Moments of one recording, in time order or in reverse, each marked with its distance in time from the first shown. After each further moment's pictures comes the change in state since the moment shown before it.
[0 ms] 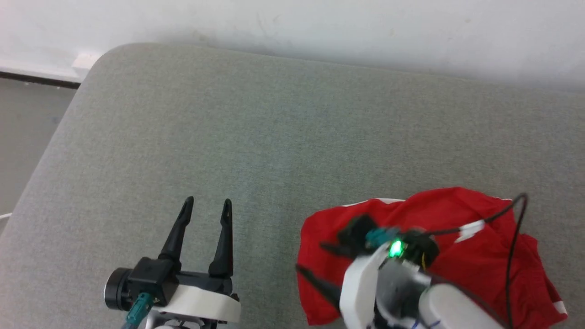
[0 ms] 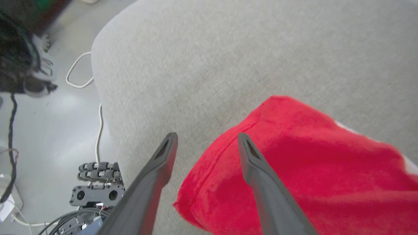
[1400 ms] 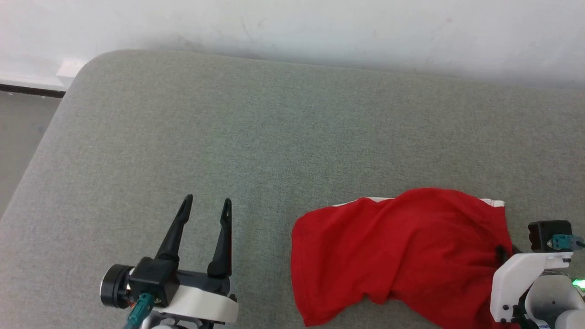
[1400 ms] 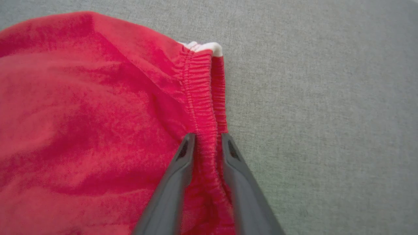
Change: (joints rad) left arm 0.001 0.000 0.016 -0.010 0.057 -0.020 0.000; right arm 0.254 0.142 -0.865 0.023 -0.457 0.000 -0.035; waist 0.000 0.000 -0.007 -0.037
